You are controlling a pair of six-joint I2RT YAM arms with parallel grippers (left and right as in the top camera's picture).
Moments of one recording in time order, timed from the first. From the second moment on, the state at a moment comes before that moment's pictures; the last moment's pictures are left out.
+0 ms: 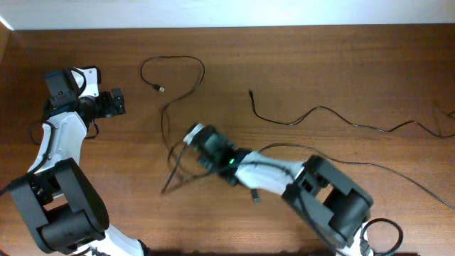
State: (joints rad) left arm 0.39 1.81 1.23 -0.36 0.21 0.18; right arm 0.85 2.04 1.15 -0.01 0.22 -0.07
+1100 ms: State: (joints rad) left arm 0.39 1.81 1.23 -0.36 0.21 0.18; right arm 0.71 2.11 1.14 0.29 0.04 -0.31
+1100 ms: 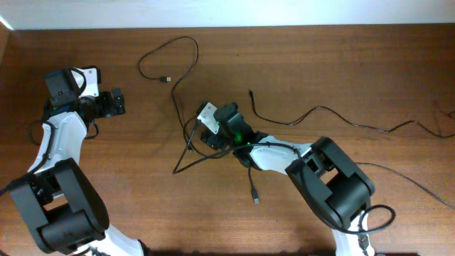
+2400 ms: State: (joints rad) left arm 0.39 1.81 1.23 -0.36 0.21 0.18; right arm 0.65 1.86 1.14 -0.02 -0.06 -0.10
